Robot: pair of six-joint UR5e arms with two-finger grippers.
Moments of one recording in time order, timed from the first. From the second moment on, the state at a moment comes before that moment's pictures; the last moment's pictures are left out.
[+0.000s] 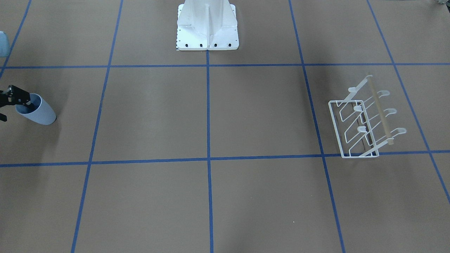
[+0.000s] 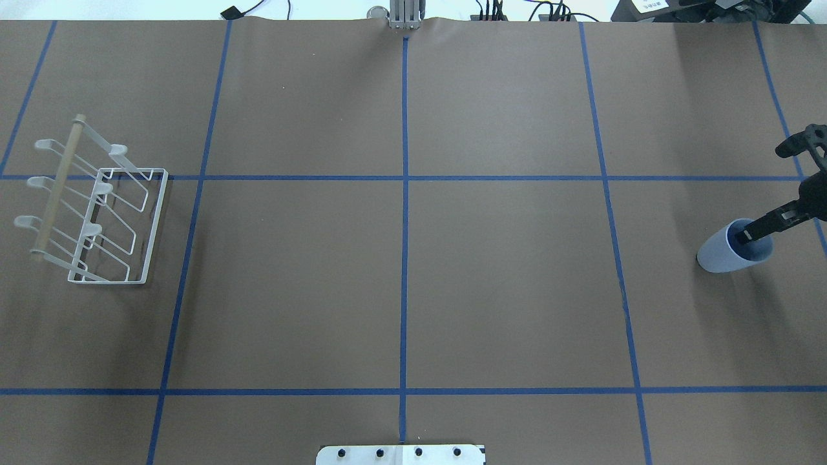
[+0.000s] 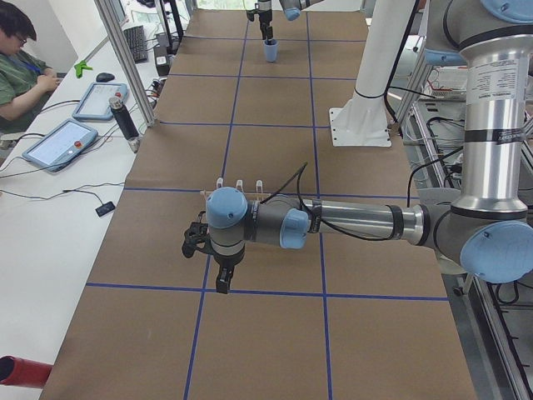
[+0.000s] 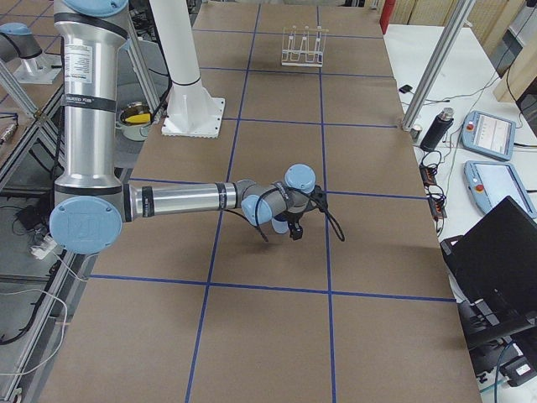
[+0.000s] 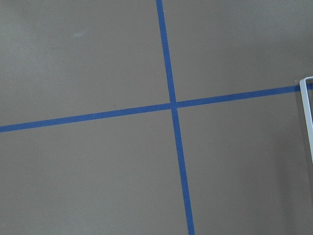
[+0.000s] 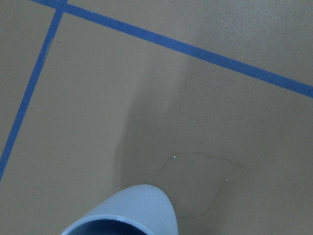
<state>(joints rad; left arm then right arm) -1.56 -1.52 -1.68 -1.66 -2.33 0.03 1.12 -1.64 1.66 -1.14 2.38 0.26</state>
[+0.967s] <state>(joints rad) -1.56 -1.52 -1.68 -1.66 -2.34 0.03 1.13 -1.63 1.70 -1.13 2.40 0.26</state>
